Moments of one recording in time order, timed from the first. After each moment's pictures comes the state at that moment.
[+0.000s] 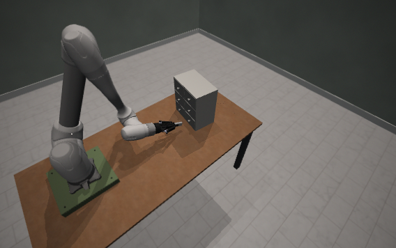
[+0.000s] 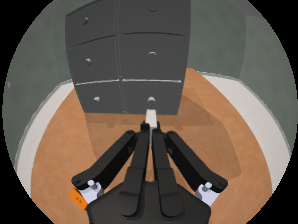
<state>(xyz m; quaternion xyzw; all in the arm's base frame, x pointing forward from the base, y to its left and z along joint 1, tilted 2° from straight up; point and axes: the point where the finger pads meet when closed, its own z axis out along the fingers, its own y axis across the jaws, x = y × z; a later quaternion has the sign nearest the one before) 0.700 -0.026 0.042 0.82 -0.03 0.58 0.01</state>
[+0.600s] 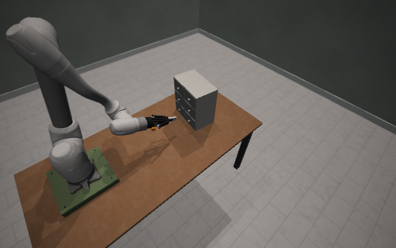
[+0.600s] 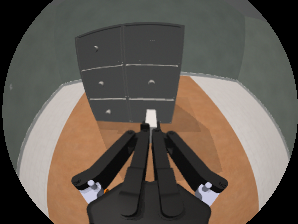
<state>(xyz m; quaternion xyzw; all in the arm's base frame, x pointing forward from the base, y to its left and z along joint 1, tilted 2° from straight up) 0.654 -0.025 0.126 0.82 -0.03 0.58 0.01</state>
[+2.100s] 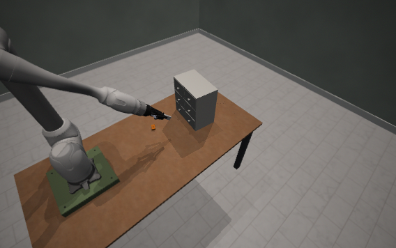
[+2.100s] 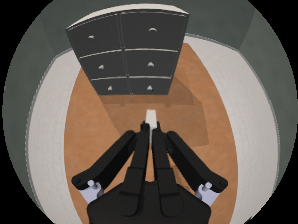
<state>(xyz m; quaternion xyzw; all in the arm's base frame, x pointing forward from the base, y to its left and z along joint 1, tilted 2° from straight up) 0.617 -0.021 0.163 0.92 -0.04 0.39 0.02</state>
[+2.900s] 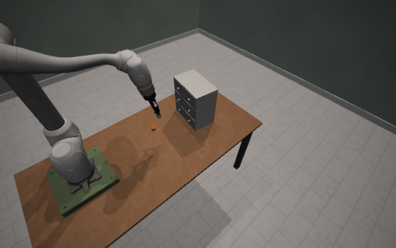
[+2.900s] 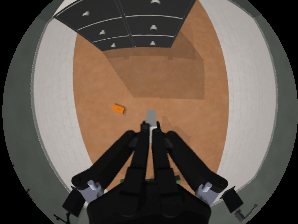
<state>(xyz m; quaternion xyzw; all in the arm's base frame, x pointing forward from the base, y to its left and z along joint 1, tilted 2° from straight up) 0.562 -0.017 0.219 1.00 -0.03 0.09 0.00</state>
